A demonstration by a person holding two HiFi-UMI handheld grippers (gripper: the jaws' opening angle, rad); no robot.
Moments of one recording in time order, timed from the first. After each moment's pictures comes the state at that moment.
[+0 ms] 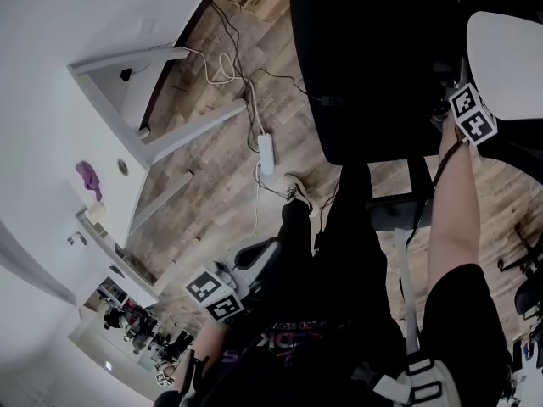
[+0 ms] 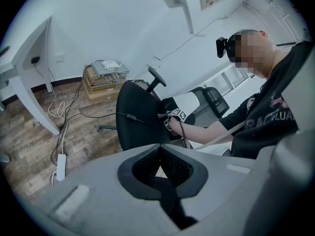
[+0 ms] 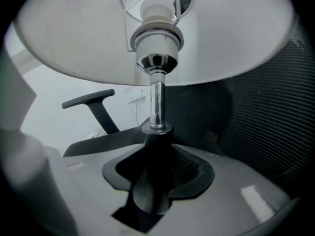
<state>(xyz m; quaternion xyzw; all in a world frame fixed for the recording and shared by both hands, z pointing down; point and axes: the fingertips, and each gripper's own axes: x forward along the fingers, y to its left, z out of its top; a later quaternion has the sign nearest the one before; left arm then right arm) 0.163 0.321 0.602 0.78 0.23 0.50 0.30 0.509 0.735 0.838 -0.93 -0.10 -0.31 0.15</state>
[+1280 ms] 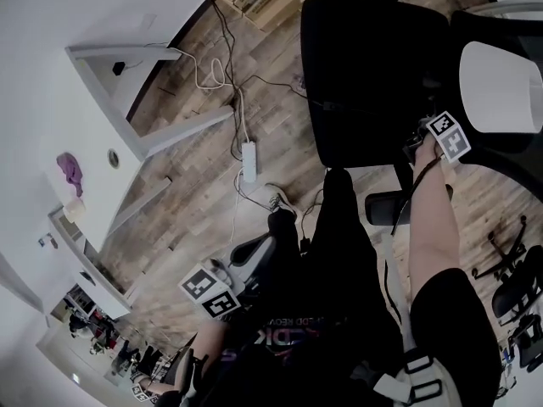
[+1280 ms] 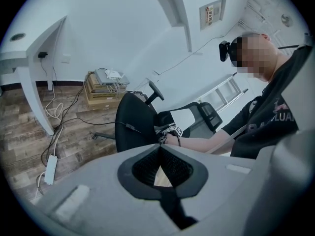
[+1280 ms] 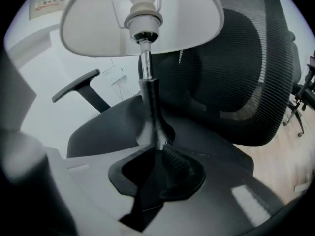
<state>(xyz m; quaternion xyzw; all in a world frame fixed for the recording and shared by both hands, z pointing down) 0.159 0.296 0.598 0.80 0.22 0.43 0.35 0.420 0.706 0.879 -0.85 -0.18 -0.44 0.23</state>
